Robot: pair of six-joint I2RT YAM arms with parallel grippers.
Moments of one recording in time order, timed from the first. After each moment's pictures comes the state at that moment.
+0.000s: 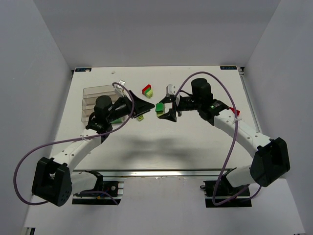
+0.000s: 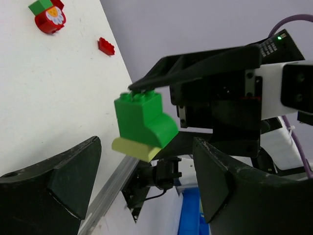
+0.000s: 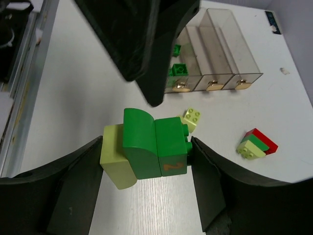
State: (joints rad) left arm -0.39 1.19 0.74 0.40 0.65 -1.06; right arm 0.59 1.40 1.13 -0.13 -0.89 -0.55
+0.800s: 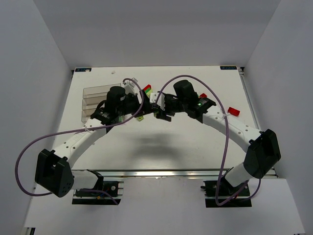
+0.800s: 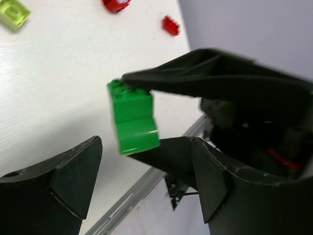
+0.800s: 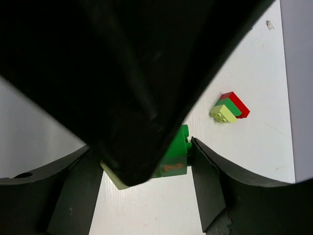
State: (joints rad) left arm -0.47 1.28 0.97 -0.06 0.49 -0.79; right arm 0.73 1.51 1.26 -0.34 -0.50 -0.80
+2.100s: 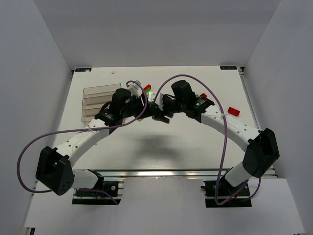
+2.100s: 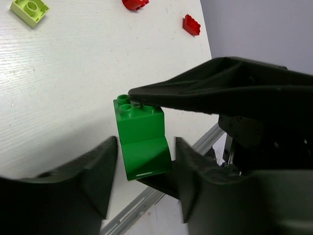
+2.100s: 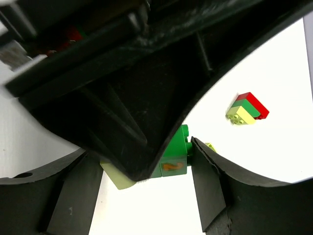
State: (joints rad) left arm -0.55 1.31 0.98 -0.11 0.34 -0.74; right arm 0.75 1.53 1.30 -0.37 -0.51 -0.72
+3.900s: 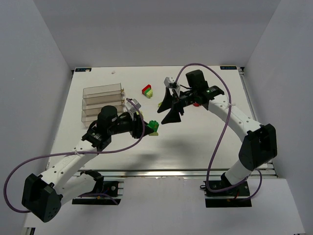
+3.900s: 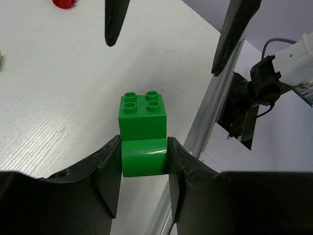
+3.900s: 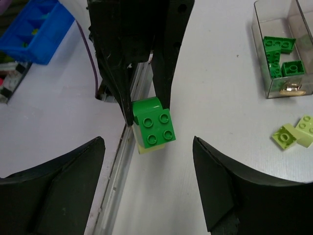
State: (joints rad) left arm -0.54 0.99 0.68 0.02 0.64 -0.24; right arm 0.52 1.59 1.36 -0.49 -1.30 -0.41
